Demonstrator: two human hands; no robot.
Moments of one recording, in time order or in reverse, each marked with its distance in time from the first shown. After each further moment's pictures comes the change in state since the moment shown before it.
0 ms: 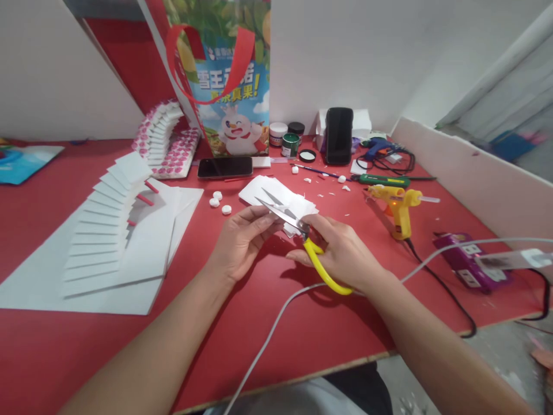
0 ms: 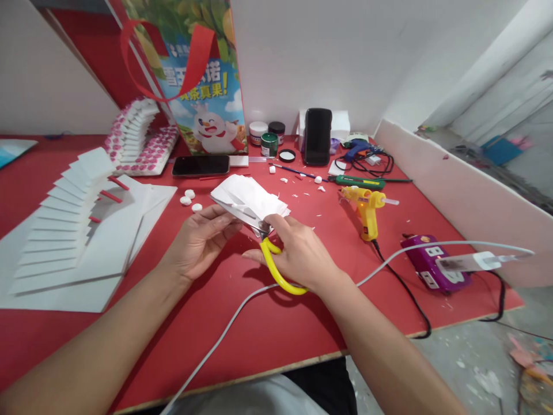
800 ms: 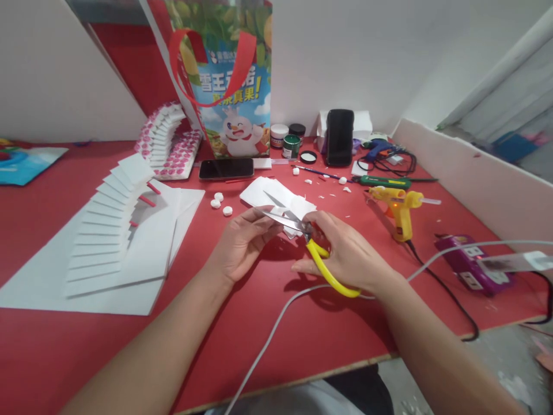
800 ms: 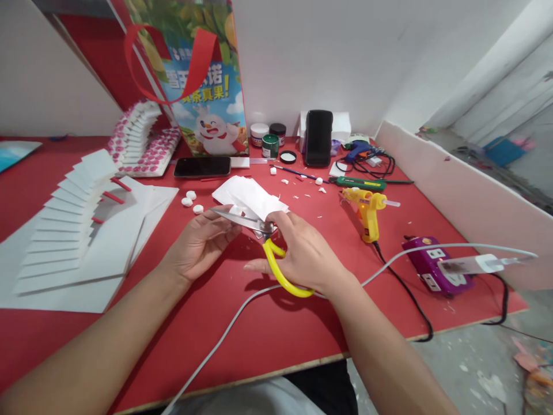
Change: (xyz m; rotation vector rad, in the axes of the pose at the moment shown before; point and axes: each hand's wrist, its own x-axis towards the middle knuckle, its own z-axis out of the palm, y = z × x) left_hand 0.002 0.001 -0.004 -0.099 -0.027 -0.062; right_hand -0.001 -0.001 -0.013 -0.048 -0.094 0.013
